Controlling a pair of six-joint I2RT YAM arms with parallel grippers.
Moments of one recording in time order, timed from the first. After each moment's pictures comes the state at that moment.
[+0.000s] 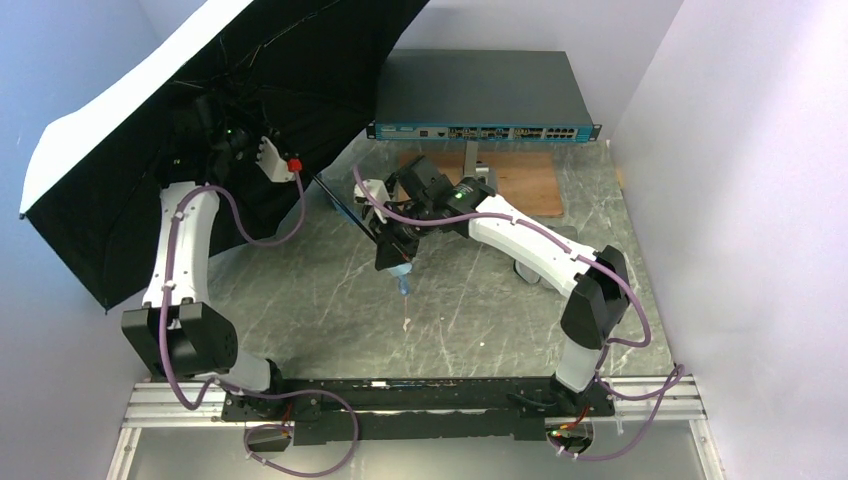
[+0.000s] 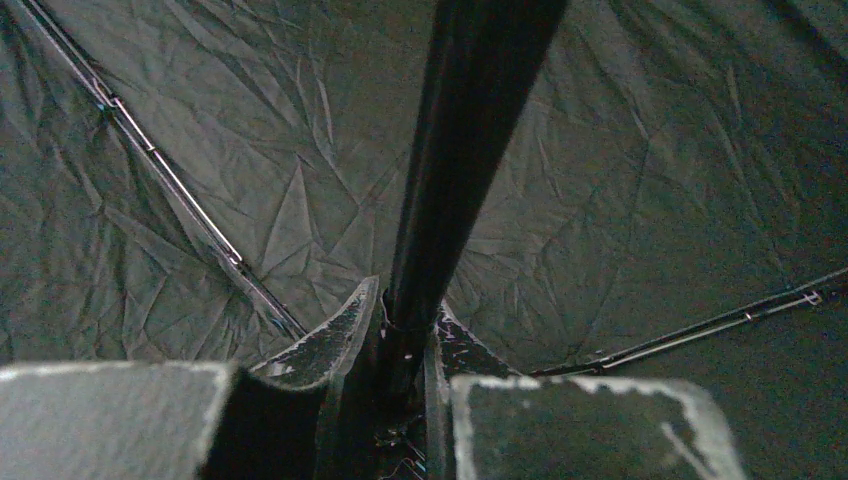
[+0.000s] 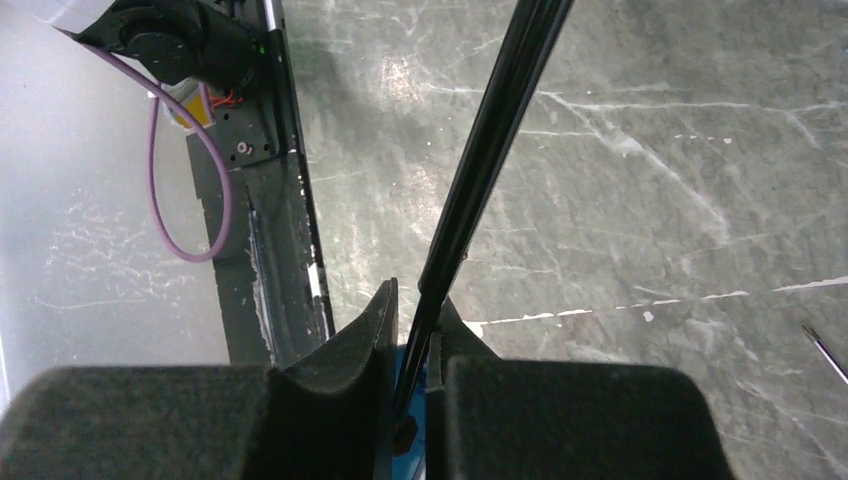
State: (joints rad) left arm 0.15 1.49 1.61 -0.49 0.47 2.10; right arm 0.84 1.76 1.63 -0.78 -0.62 -0.17
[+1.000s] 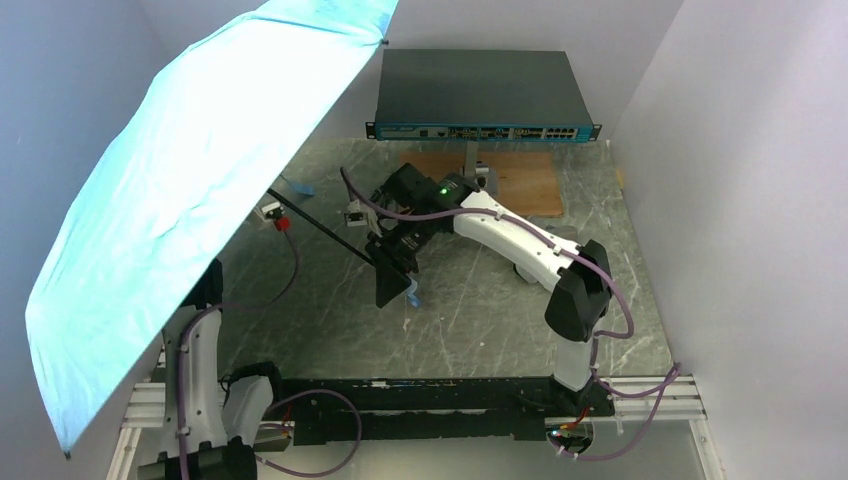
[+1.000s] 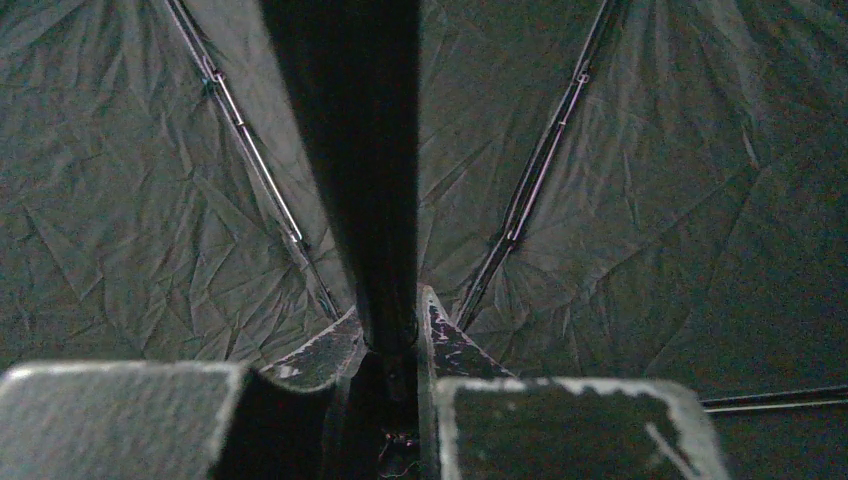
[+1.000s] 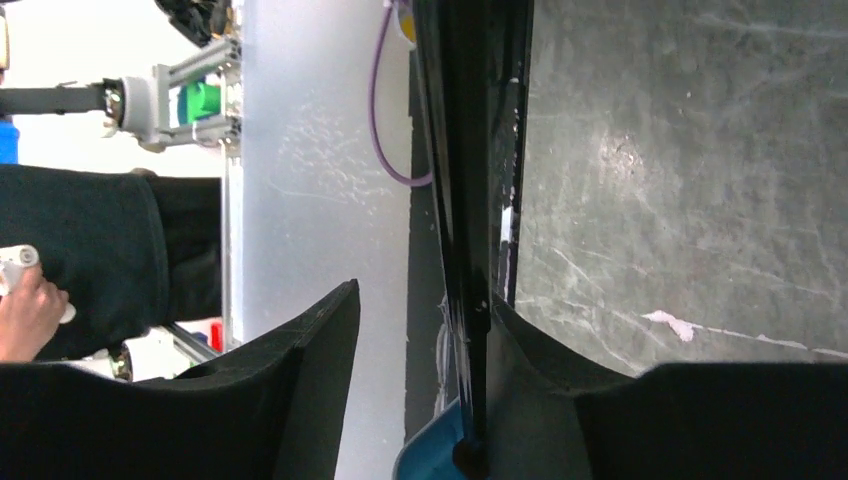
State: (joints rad) left arm 0.23 0.85 0.97 0.03 0.48 2.09; right arm 0.87 1.86 1.79 -1.09 -0.97 -0.24
